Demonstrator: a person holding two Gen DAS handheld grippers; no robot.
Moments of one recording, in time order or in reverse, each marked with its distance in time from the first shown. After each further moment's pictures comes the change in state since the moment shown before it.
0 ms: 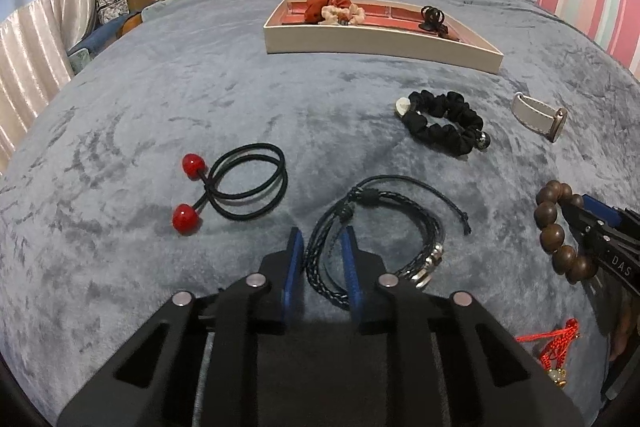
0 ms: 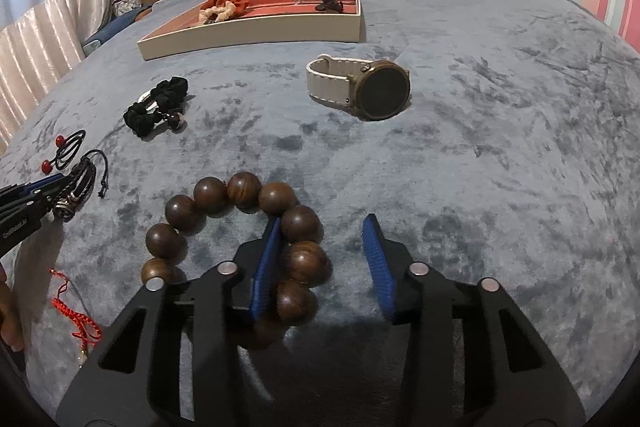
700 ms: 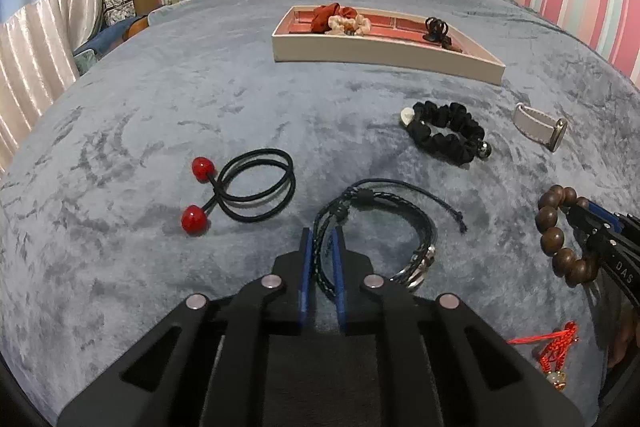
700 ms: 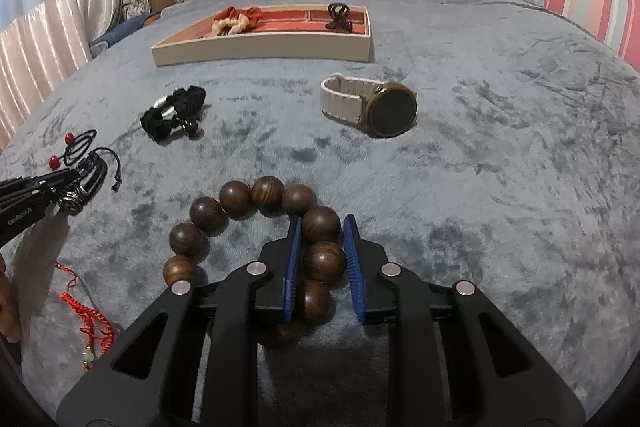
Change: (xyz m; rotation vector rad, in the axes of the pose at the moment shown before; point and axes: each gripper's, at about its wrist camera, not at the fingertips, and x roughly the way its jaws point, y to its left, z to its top) left arm -0.008 0.003 -0.004 -0.019 -0.043 0.004; right arm -0.012 0.007 -0.001 -0.034 -0.067 -0.005
